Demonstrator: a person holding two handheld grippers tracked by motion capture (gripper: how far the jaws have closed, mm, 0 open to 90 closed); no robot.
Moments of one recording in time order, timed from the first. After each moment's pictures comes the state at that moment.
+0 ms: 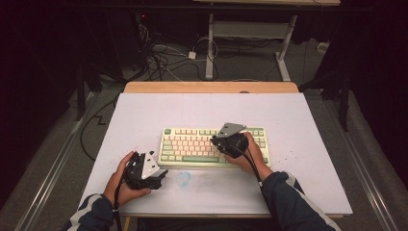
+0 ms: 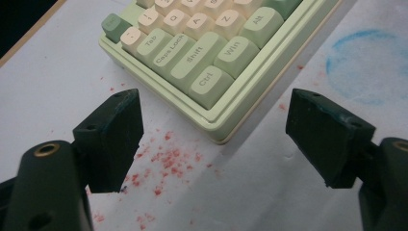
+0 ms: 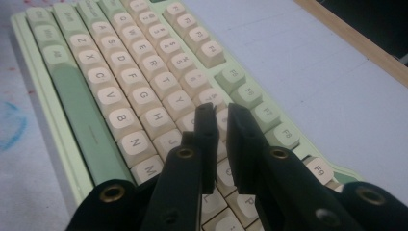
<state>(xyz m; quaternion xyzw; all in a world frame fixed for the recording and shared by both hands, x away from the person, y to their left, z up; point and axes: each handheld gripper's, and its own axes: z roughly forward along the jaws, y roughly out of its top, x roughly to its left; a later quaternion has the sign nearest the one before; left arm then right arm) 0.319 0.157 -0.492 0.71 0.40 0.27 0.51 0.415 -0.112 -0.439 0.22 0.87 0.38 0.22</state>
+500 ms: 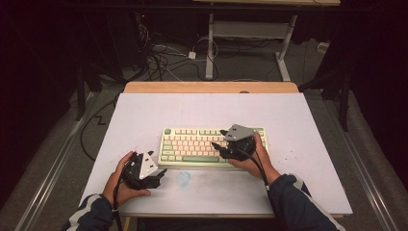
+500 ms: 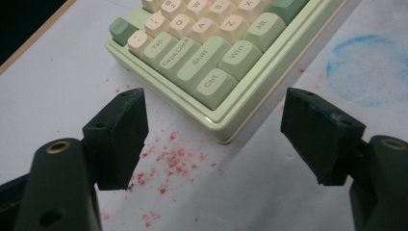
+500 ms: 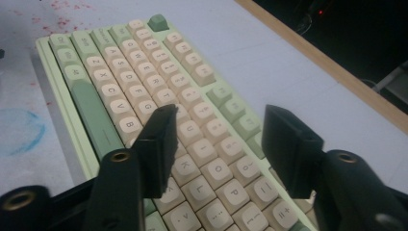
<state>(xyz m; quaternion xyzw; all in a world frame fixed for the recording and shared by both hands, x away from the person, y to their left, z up) 0.318 0.161 -0.489 0.70 0.40 0.27 0.52 0.397 -0.130 -0.426 0.21 0.85 0.41 0.26</state>
